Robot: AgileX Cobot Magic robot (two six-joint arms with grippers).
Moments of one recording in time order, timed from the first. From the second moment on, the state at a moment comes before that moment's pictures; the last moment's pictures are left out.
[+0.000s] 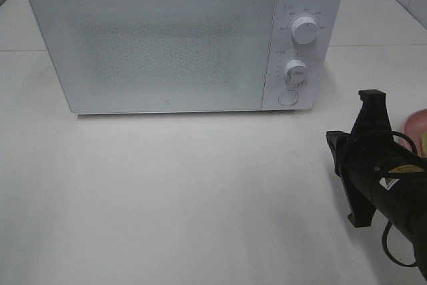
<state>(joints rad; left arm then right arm) 0.02 0.00 -0.50 -0.05 1.04 -0.03 0.74 1.70 -0.22 0.77 -1.10 1.39</state>
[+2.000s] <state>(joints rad) 0.02 0.00 -0.50 -0.05 1.04 -0.03 0.41 2.07 -0.77 0.38 -0.81 1.44</state>
